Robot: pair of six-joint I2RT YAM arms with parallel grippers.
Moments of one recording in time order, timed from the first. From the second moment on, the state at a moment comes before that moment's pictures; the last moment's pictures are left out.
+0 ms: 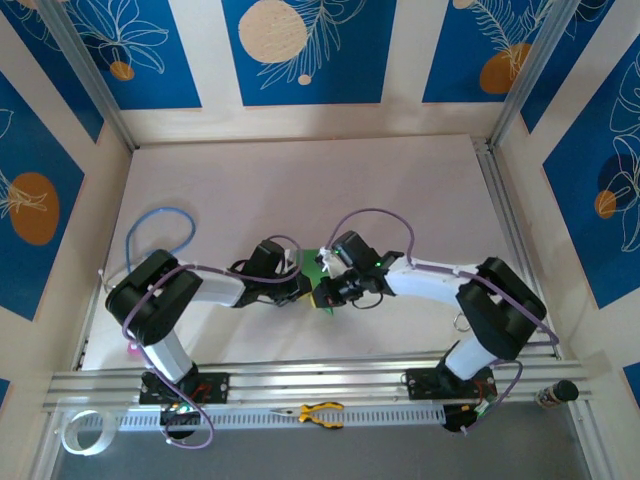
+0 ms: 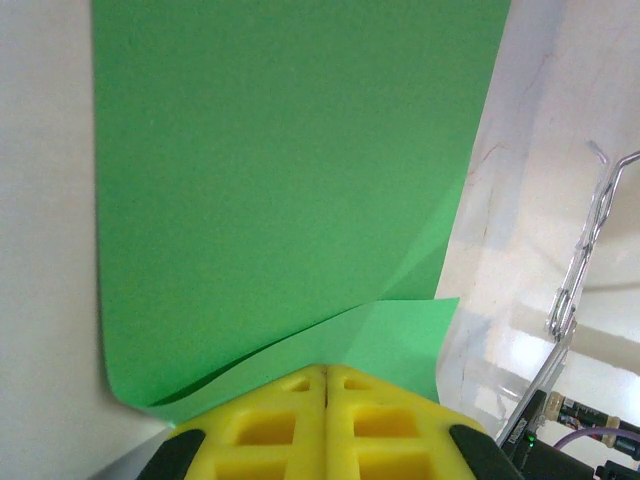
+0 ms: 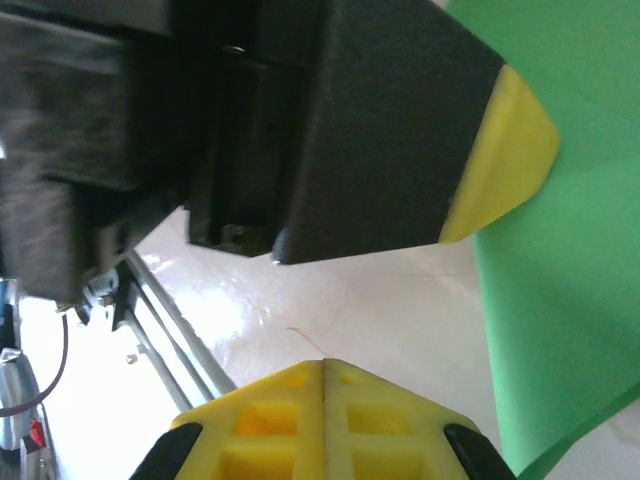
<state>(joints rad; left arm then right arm) -0.67 1.70 0.60 0.30 0.48 -1.05 0.78 1.57 0.81 -0.27 -0.56 0.53</state>
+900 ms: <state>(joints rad) -0.67 1.71 0.61 0.29 0.48 -1.04 0.79 1.67 0.79 -0.27 -0.42 0.59</state>
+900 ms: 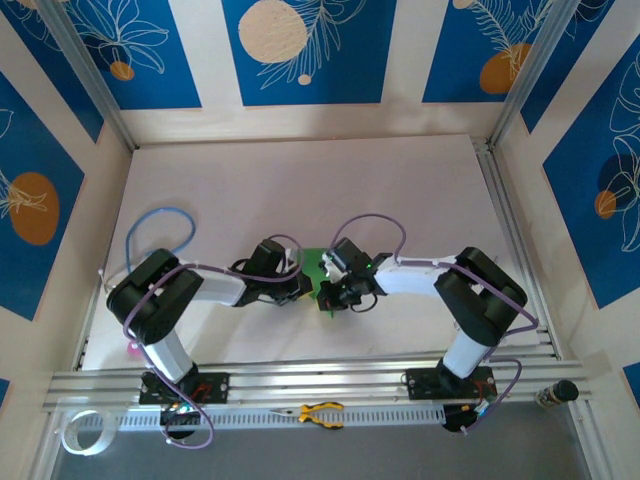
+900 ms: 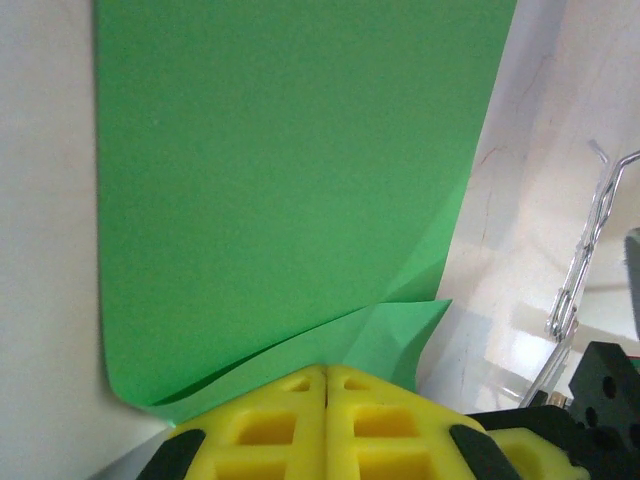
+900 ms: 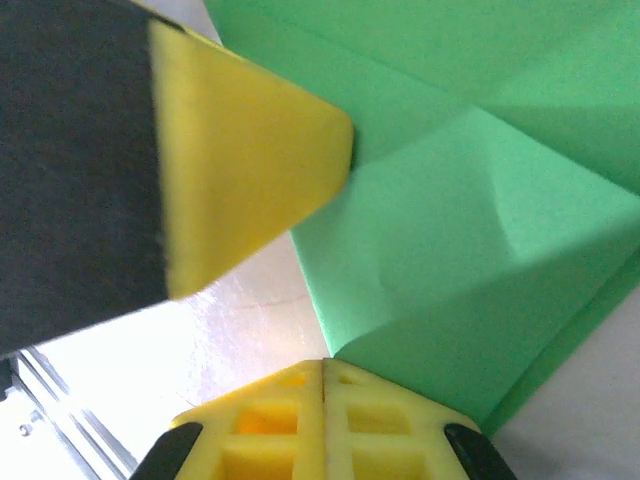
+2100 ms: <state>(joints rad) -0.67 1.71 0.63 0.27 0.48 -1.04 0.84 1.63 0.76 -0.28 -0.36 0.55</state>
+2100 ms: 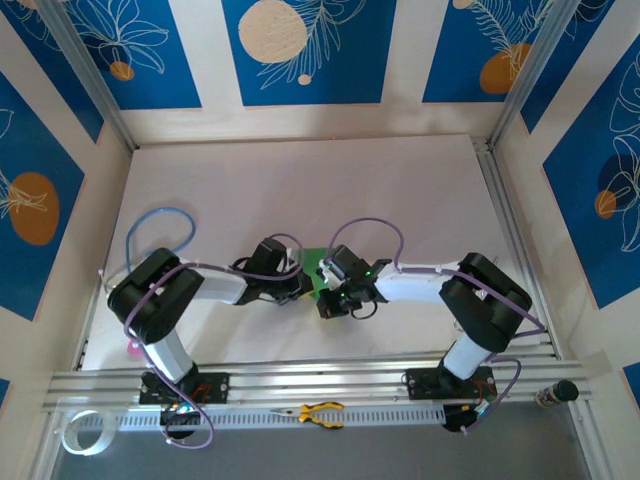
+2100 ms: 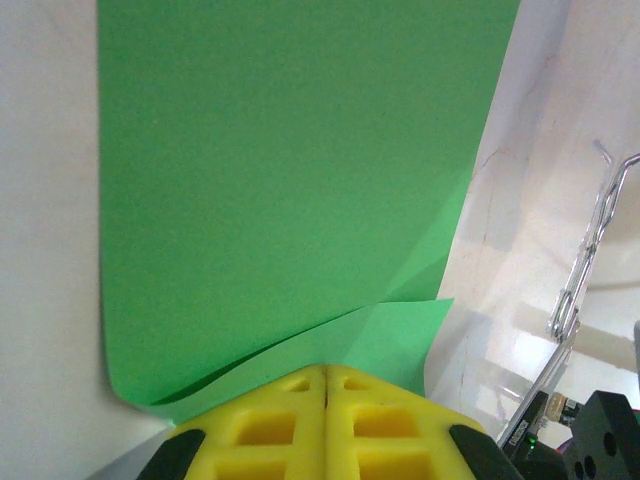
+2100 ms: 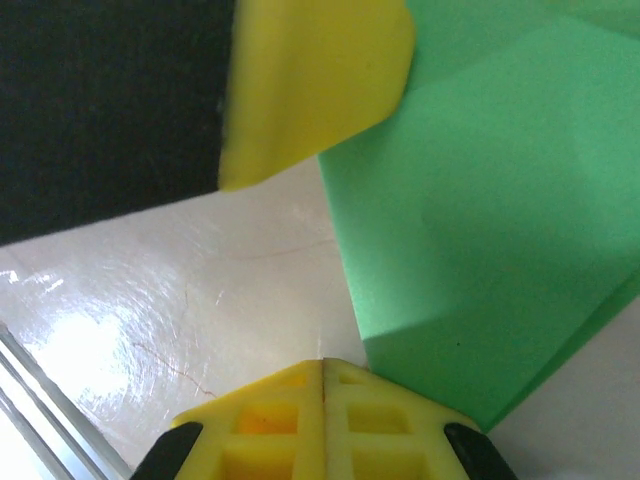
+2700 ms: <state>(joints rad) -0.67 1.72 0.63 0.27 0.48 -1.04 0.78 1.62 0.68 -0.14 -0.47 0.60</state>
